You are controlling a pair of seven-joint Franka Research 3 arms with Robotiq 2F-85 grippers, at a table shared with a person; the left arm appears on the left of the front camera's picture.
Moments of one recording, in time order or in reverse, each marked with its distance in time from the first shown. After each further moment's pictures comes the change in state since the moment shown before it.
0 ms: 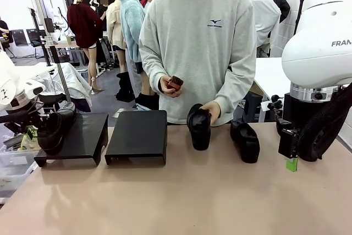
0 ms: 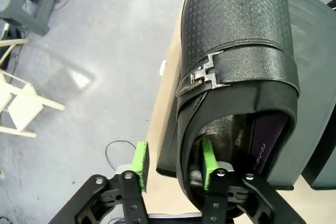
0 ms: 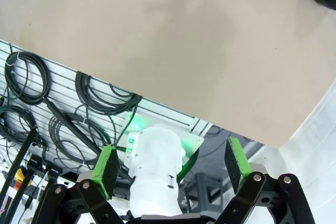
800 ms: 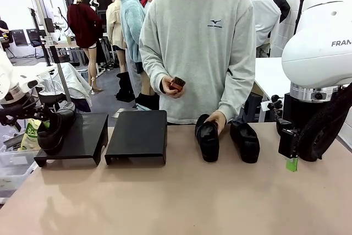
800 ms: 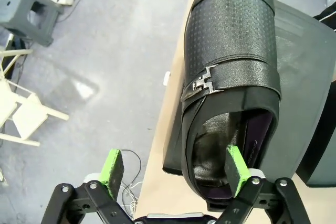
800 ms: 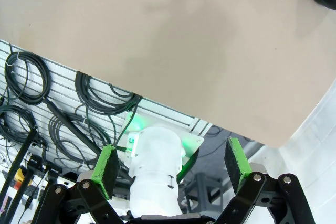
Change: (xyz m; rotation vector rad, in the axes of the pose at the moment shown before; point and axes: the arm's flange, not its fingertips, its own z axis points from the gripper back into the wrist) left arm 0.004 0.005 0.025 0.001 -0.054 -0.011; right arm 0.000 0.000 0.000 0.000 0.000 0.000
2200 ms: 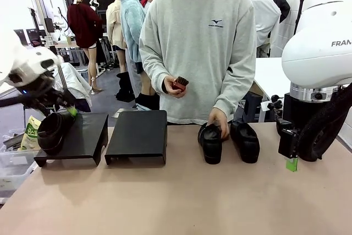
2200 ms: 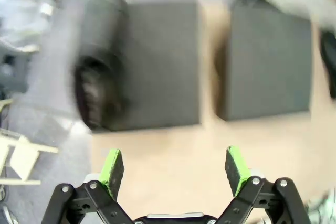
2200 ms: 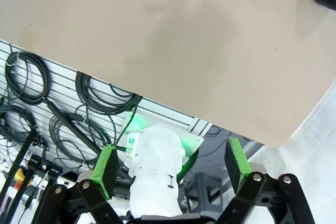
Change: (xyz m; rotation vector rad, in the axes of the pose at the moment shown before) left arm -0.070 -0.109 0.115 -0.203 -0.039 -0.299; right arm 0.000 0.000 0.000 -0.001 0.000 0.000
